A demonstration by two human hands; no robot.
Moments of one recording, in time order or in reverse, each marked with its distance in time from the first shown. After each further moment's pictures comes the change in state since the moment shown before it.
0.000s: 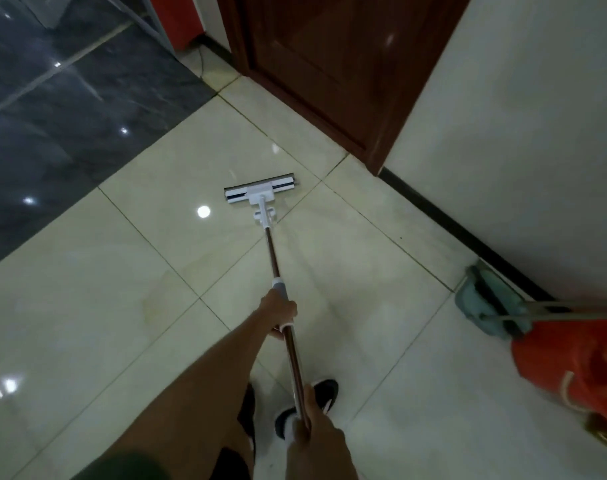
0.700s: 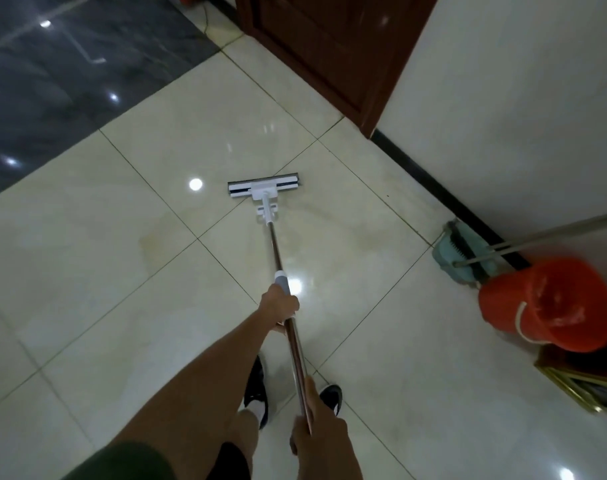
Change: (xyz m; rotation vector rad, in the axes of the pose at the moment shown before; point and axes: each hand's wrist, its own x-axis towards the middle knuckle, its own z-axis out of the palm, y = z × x) left_hand -0.114 -0.164 0.126 -0.203 0.000 0.045; right_hand -0.182 0.110 0.054 0.040 -0.162 0.119
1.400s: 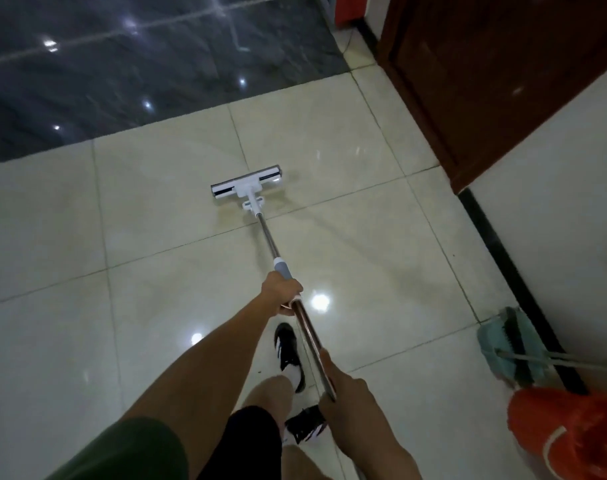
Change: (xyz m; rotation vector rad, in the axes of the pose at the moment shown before) left_hand -0.055 -0.041 -0.056 -0.658 0.259 -0.052; right_hand -0.004 -0.048 -0.086 -0.623 -0.323 -0.354
